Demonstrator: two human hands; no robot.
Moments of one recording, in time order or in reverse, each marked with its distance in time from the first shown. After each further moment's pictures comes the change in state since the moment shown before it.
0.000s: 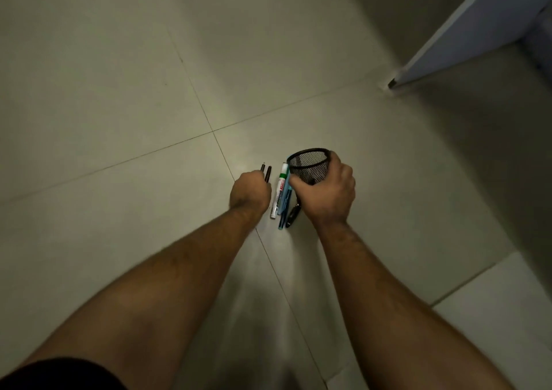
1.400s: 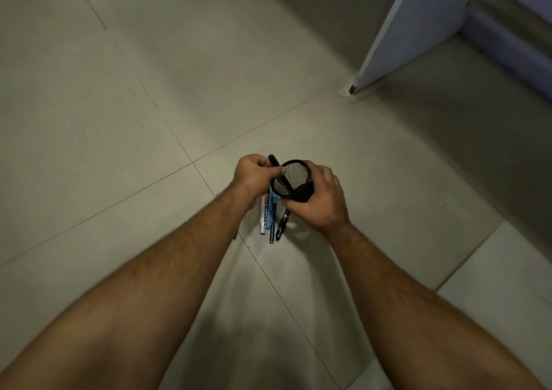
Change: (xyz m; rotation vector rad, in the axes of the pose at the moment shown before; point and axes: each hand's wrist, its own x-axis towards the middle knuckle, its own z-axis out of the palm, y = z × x) left_hand 0.008 0.059 -0.039 -0.822 -0.198 0.088; right_hand 0.013 0.041 -0.023 0.051 -0.169 -0.226
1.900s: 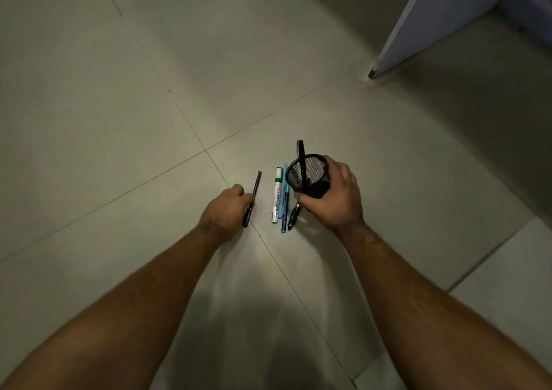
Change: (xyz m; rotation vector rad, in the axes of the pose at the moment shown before) left_hand -0.019 -0.106 -0.071 1.275 -0.116 0.418; right_hand -0.012 0.006 0.005 0.072 0.056 0.031
